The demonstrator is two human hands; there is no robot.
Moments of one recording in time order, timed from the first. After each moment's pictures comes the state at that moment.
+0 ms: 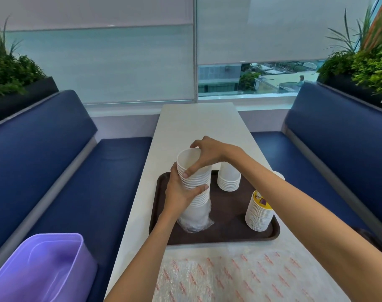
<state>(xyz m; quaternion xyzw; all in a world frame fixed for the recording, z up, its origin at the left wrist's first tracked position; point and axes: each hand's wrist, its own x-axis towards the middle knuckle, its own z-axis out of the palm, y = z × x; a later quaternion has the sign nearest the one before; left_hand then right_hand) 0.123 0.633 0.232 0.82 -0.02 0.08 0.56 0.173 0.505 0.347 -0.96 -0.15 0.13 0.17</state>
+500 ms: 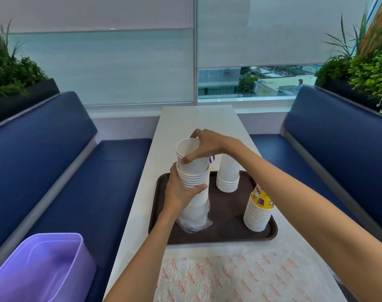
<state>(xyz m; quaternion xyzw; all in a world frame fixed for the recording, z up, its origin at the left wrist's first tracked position) 0.127 0.631 0.229 0.84 -0.01 0.10 0.54 0.171 0.508 0.370 -0.96 -0.16 0.08 0.20</state>
